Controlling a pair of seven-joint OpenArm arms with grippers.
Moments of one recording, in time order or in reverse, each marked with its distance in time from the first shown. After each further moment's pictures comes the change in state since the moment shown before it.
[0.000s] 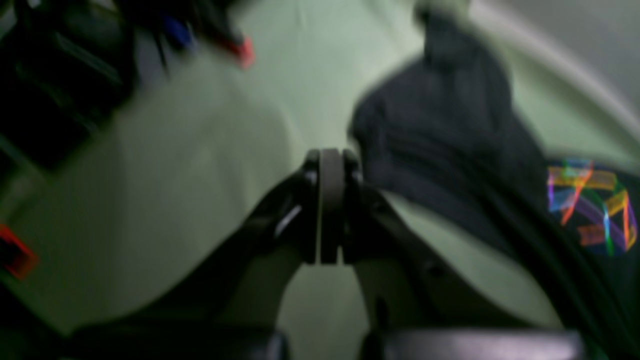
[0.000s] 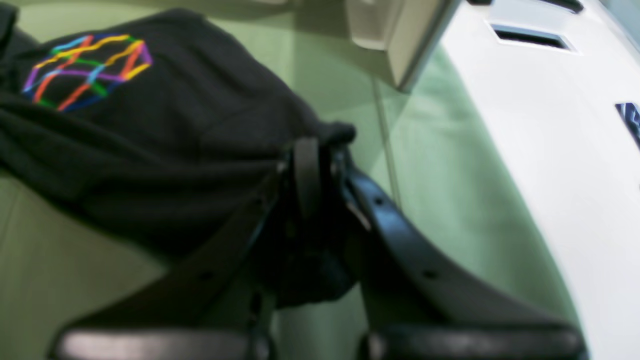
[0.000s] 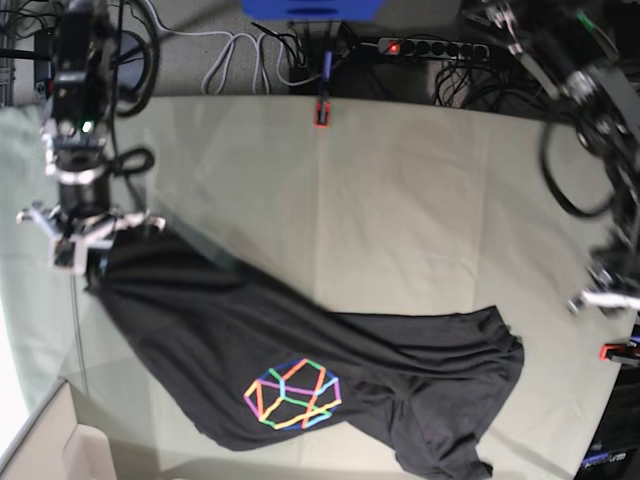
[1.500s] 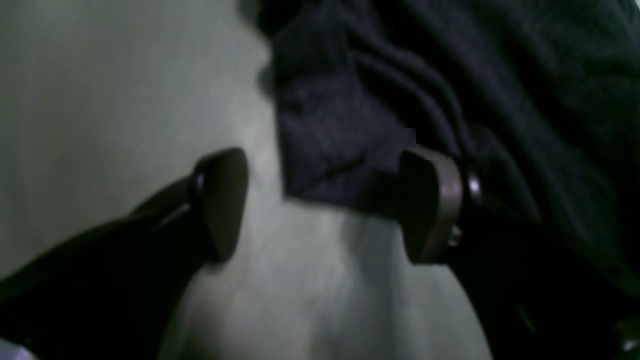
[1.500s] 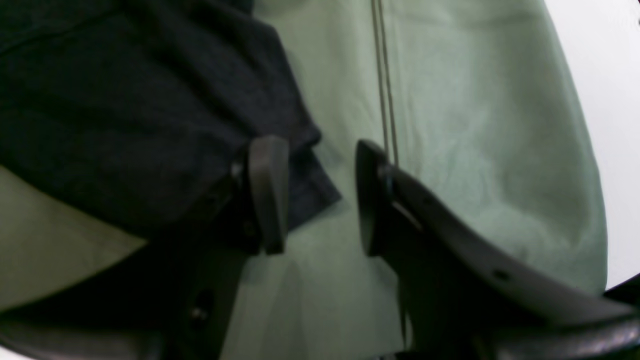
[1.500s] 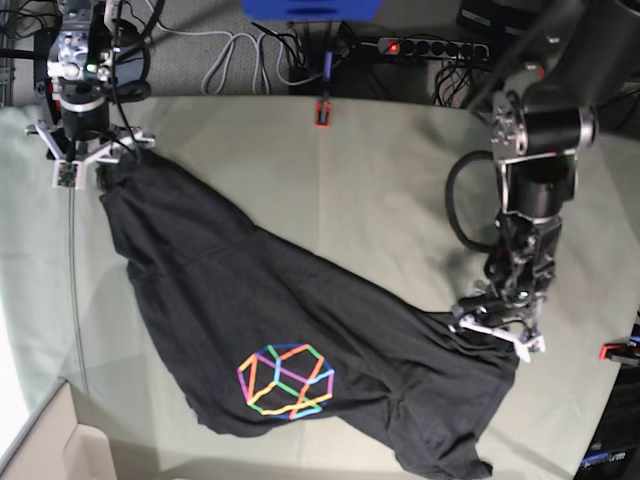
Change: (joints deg) left arm -28.6 -1.6 24.9 -80.9 1.4 0.7 -46.0; right arm -9.4 -1.3 5.3 -8.1 0.2 0.0 0.0
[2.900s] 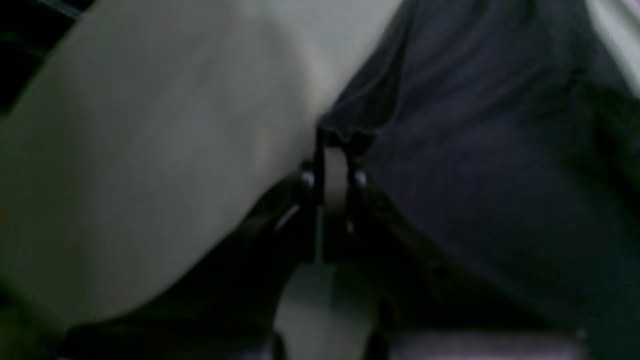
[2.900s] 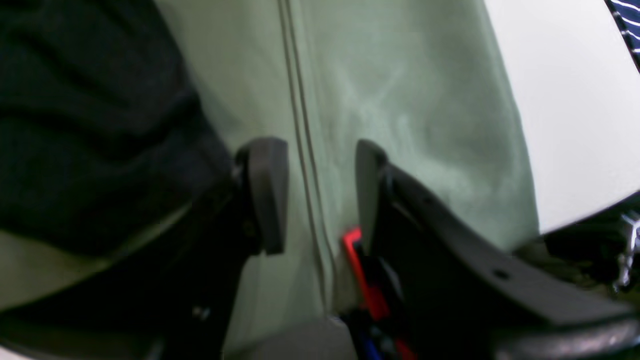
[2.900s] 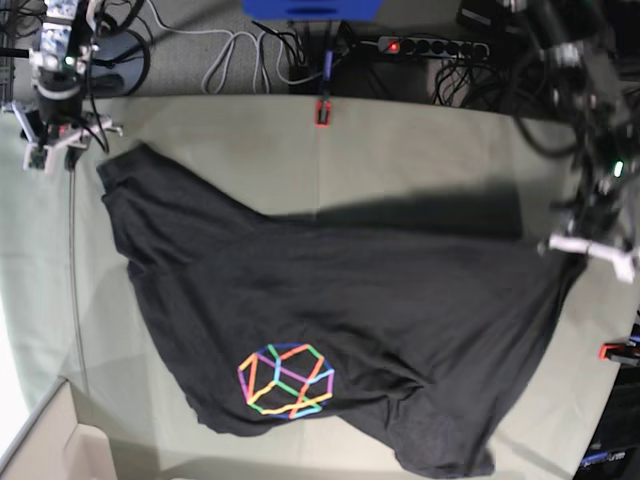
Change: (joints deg) left arm 38.3 -0.5 -20.2 68.4 -1.1 -0.7 29.5; right arm -1.2 0.0 7.7 -3.7 -0.1 0.0 0.6
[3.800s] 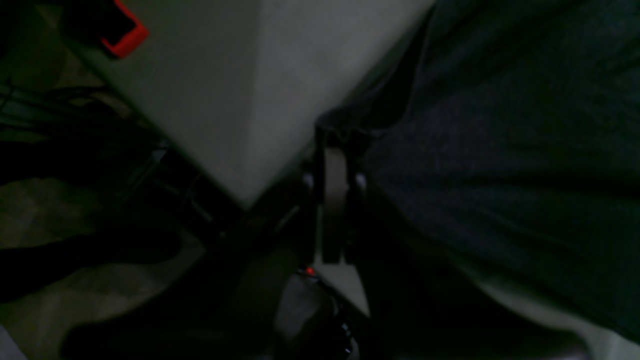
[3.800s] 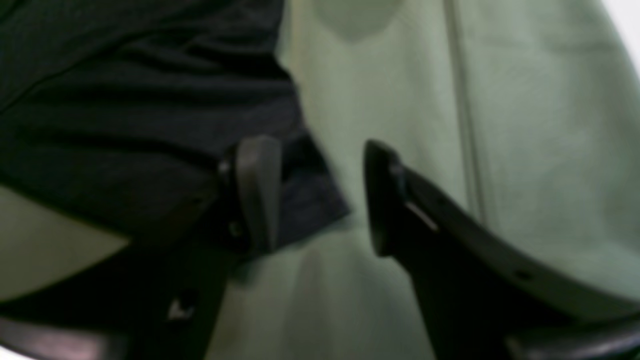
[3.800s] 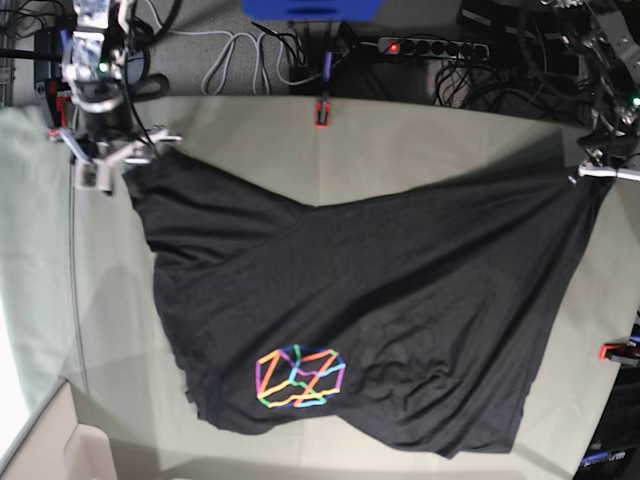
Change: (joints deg) left arm 8.1 3.5 -11.7 1.9 0.0 -0.1 4.5; right arm 4.6 -4.6 -5.6 -0.5 -0.7 14.7 2.7
